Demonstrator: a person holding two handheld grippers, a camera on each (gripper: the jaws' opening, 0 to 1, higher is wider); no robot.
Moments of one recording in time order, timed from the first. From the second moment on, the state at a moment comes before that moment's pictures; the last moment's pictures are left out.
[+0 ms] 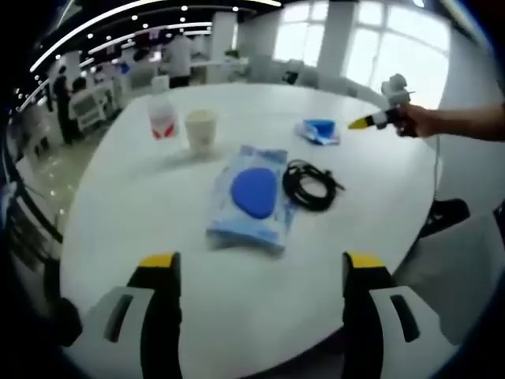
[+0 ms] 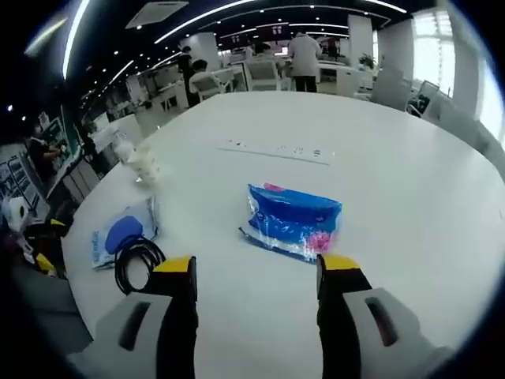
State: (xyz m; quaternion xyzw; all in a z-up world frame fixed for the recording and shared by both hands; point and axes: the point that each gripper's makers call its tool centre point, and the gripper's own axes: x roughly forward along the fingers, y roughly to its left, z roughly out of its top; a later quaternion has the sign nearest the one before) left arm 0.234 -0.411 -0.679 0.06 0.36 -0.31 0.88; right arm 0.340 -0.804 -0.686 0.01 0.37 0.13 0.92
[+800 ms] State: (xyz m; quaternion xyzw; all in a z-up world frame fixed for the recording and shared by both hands) left arm 0.237 -0.412 -0.676 0.05 0.36 -0.31 0.88; right arm 0.271 -0.756 -0.694 -0.01 0.39 0.17 0.90
